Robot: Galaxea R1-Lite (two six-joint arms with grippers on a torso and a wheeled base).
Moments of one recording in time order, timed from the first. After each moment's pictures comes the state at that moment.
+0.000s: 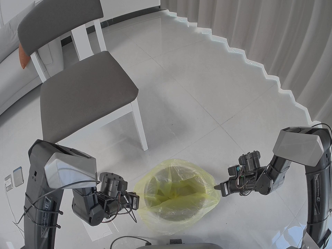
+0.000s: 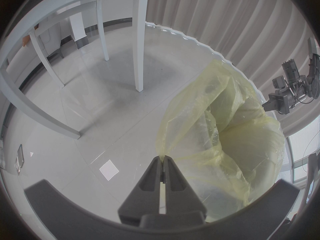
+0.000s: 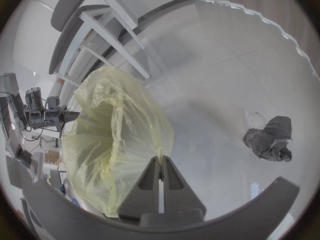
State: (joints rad) left arm -0.43 2.46 -0.58 -1.17 0.03 -0.12; right arm 0.27 2.45 -0.83 -0.77 0.38 0.04
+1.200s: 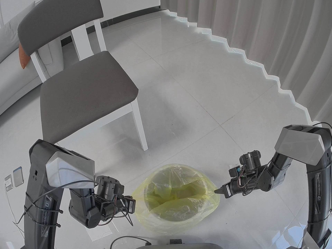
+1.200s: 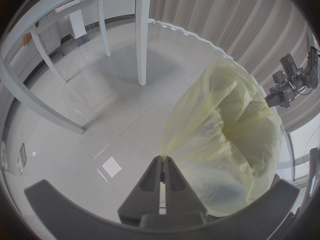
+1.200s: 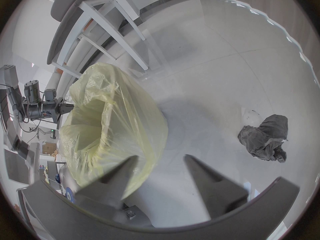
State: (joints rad) left arm -0.41 2.48 -0.51 -1.21 0.02 -0.10; right arm 0.25 2.44 -0.87 -0.63 0.37 -0.06
